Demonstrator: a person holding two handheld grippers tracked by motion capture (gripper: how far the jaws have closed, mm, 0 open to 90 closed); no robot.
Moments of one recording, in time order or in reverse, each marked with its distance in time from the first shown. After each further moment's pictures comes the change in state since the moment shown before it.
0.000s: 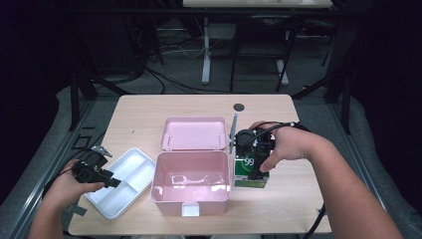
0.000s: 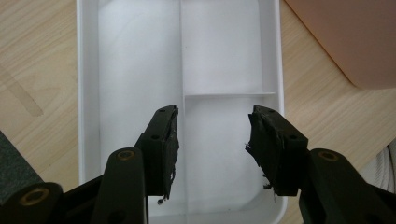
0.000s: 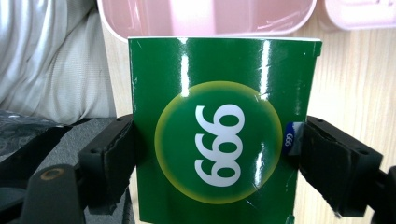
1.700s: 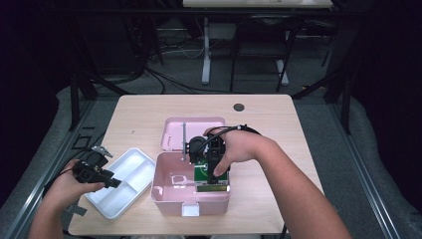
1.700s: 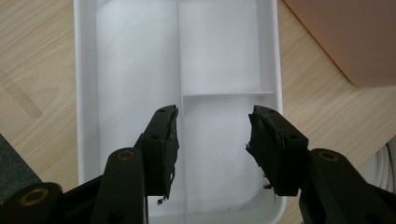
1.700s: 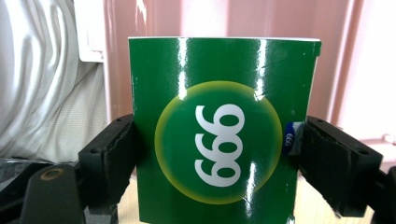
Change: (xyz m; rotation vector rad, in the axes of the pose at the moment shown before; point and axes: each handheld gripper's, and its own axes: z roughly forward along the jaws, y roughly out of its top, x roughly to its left) left arm 0.000 0.000 -0.001 0.002 -0.003 0.006; right arm 0.005 0.099 0.036 -0.009 0.040 -0.097
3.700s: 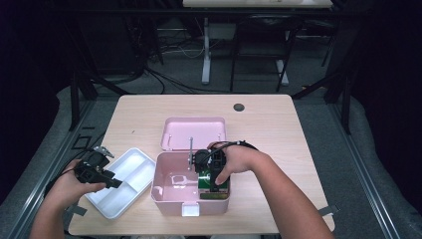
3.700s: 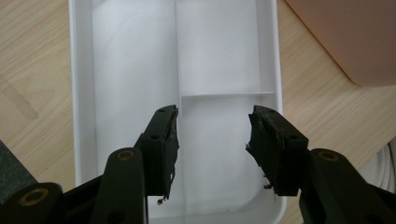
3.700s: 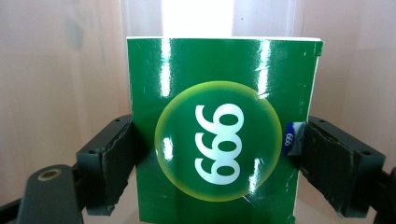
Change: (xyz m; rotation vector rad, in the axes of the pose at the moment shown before) left arm -0.001 0.001 0.003 0.007 0.000 0.009; right arm -0.015 -0.013 0.077 -0.006 0.041 0.037
